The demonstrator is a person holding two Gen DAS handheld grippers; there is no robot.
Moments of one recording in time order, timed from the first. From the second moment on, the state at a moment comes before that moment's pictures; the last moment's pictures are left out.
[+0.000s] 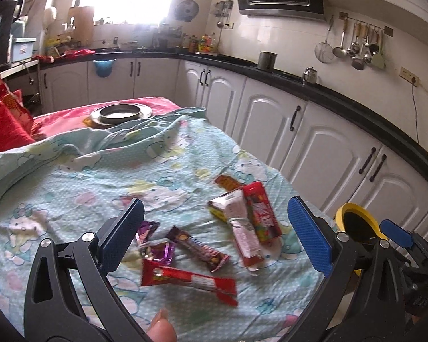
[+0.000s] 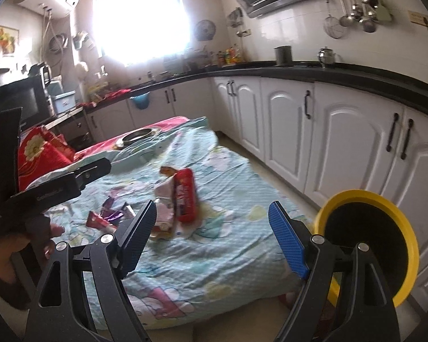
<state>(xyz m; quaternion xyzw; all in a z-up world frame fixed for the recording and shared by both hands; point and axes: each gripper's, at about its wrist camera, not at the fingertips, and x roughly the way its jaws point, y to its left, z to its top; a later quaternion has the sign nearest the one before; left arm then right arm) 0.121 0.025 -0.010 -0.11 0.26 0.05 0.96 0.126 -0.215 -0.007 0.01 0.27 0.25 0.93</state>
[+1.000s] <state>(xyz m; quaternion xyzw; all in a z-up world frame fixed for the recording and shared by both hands) 0.110 0.123 -0.079 -0.28 0.38 0.03 0.88 0.186 -0.108 -0.080 0.00 0.40 0.32 0.86</state>
